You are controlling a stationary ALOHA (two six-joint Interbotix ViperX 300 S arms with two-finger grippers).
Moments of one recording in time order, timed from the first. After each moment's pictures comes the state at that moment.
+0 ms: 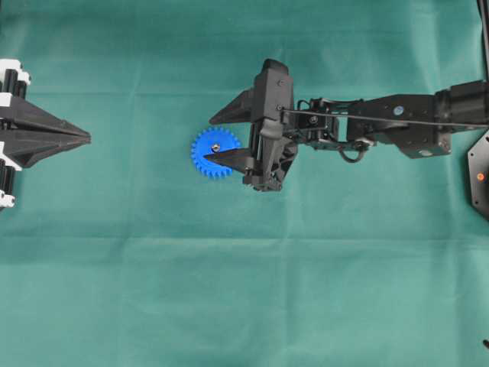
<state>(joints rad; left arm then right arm) -0.02 -0.96 1.16 0.01 -0.18 -0.01 -0.06 0.12 0.58 0.09 -0.24 -0.01</state>
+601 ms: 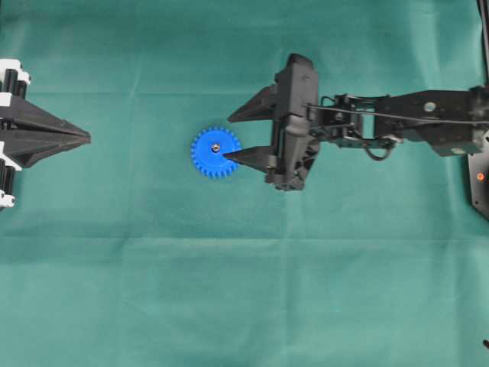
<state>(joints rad) -0.02 -0.96 1.16 0.01 -0.18 -0.01 -0.06 -0.01 0.69 0.09 -0.21 -0.01</state>
